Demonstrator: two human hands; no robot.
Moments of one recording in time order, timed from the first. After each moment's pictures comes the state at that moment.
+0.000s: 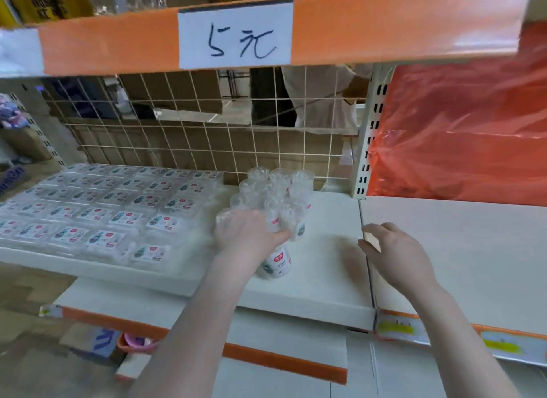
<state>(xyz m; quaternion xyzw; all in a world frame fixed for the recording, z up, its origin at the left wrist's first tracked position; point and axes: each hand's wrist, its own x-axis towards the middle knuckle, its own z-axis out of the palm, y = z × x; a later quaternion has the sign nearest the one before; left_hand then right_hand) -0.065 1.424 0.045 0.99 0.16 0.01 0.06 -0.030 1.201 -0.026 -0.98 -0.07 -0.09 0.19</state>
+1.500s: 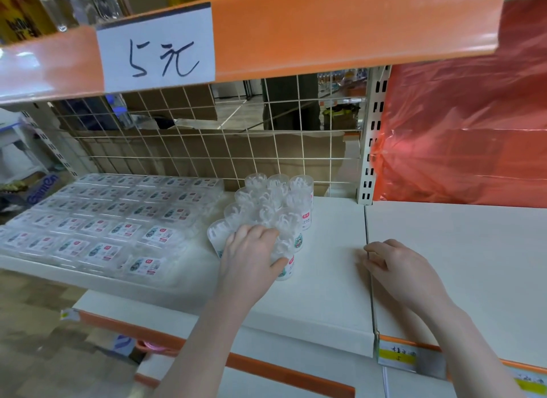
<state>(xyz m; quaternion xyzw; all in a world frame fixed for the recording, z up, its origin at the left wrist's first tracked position) -0.055 1.420 -0.013 0.98 -0.01 0.20 0.02 -0.001 1.177 -0.054 -0.97 -0.12 -0.05 0.21</state>
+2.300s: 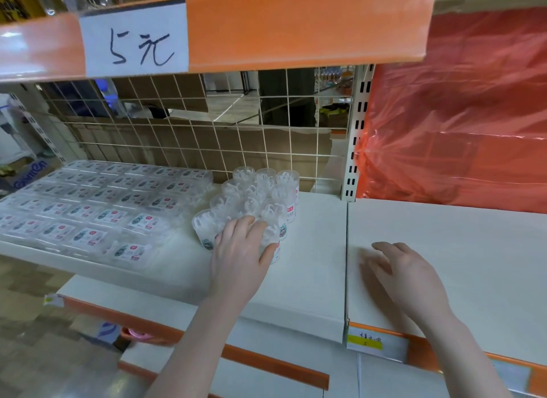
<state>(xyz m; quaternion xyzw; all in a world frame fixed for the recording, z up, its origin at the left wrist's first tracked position) -0.063 1.400 -0.030 0.96 0.02 0.27 0.04 -0.018 1.139 -0.058 -0.96 -0.09 -0.12 0.22</state>
